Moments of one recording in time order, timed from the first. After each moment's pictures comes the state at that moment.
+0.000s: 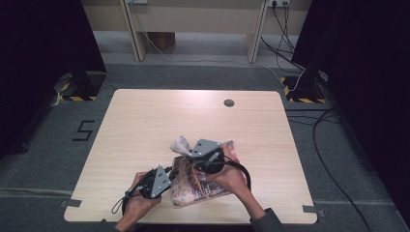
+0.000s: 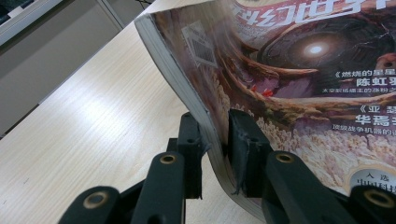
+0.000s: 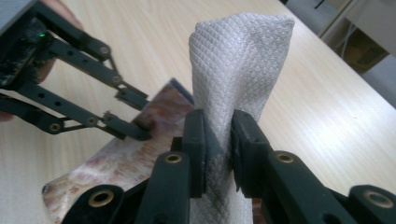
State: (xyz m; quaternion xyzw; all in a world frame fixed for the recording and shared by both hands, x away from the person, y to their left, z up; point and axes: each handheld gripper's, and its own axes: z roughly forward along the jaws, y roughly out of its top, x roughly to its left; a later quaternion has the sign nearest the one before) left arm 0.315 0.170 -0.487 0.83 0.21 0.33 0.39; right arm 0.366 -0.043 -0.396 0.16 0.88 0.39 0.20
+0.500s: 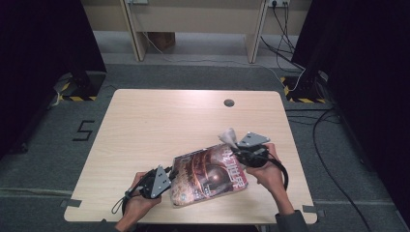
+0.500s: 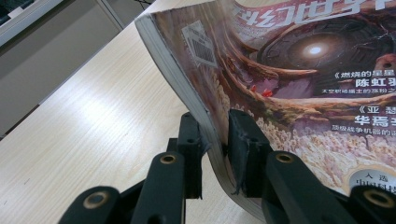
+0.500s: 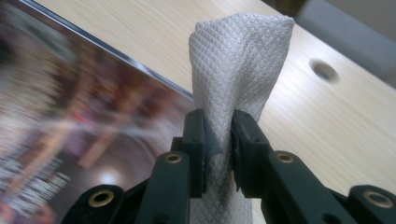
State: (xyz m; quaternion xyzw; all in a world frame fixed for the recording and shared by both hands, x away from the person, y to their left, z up) left arm 0.315 0.170 -0.486 0.83 0.21 0.33 0.39; right arm 0.388 -0.166 -0.413 0.32 0.85 0.35 0.24
